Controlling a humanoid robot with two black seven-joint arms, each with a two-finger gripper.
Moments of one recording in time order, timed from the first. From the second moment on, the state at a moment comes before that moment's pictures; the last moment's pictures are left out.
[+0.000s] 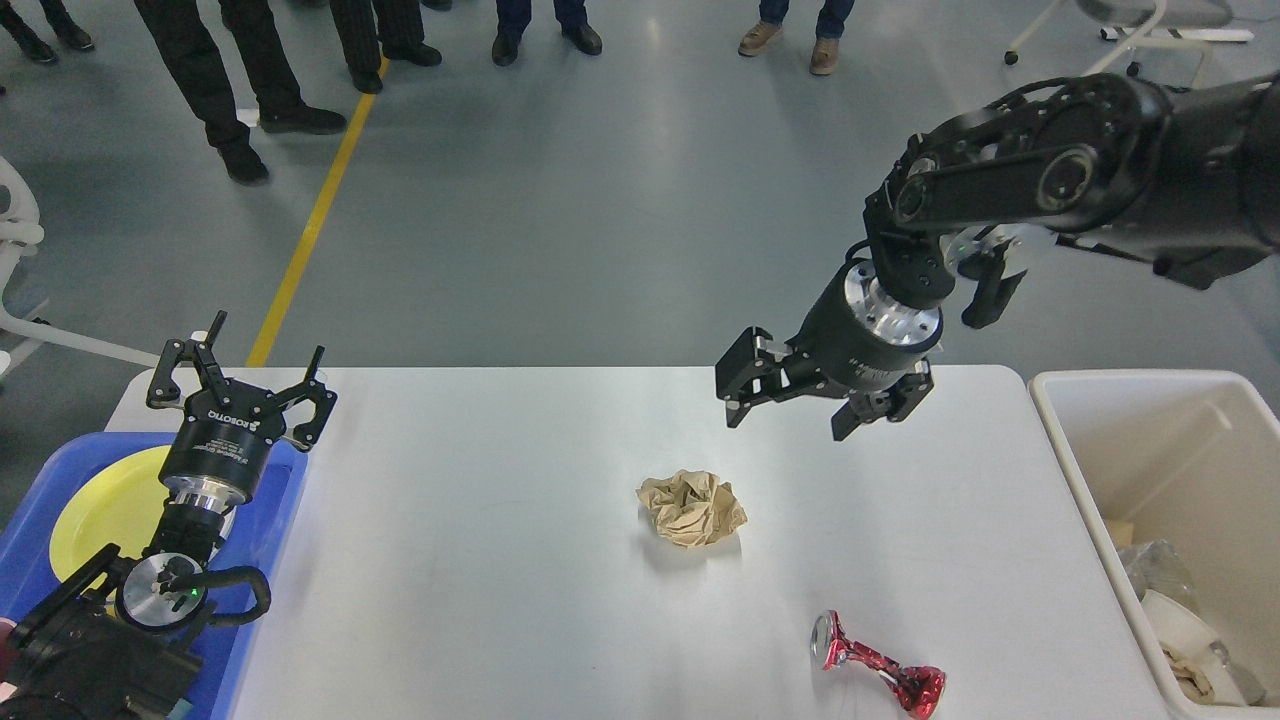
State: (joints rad) left arm -0.46 0.24 -1.18 -0.48 -0.03 -0.76 -0.25; right arm 2.02 -0.10 -1.05 1.28 0.16 0.62 -0.15
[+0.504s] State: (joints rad) left arm -0.46 0.24 -1.18 -0.48 -0.03 -0.76 -0.25; right arm 1.50 0.06 -0.93 0.94 0.14 0.27 -0.16
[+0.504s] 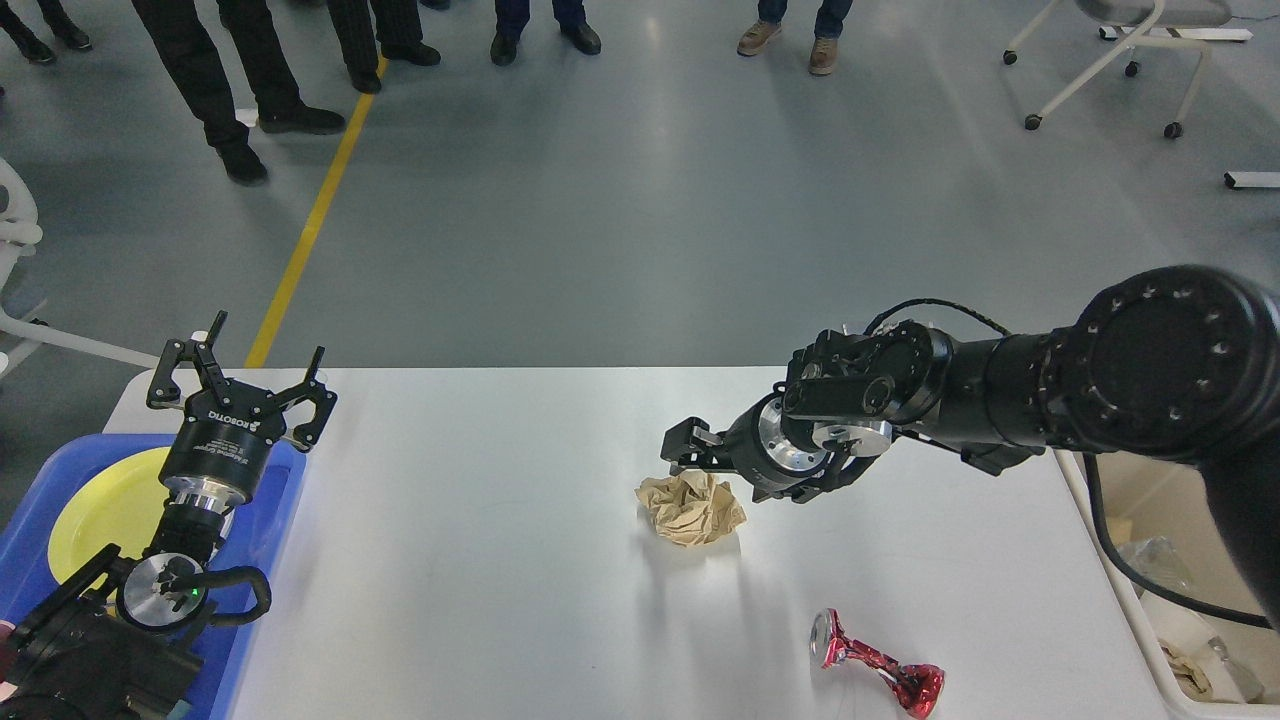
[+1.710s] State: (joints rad) left arm -0.46 0.24 -1.18 -0.48 -0.03 -0.76 -0.25; right arm 1.21 0.18 -0.89 0.71 0.11 0.05 -0.16
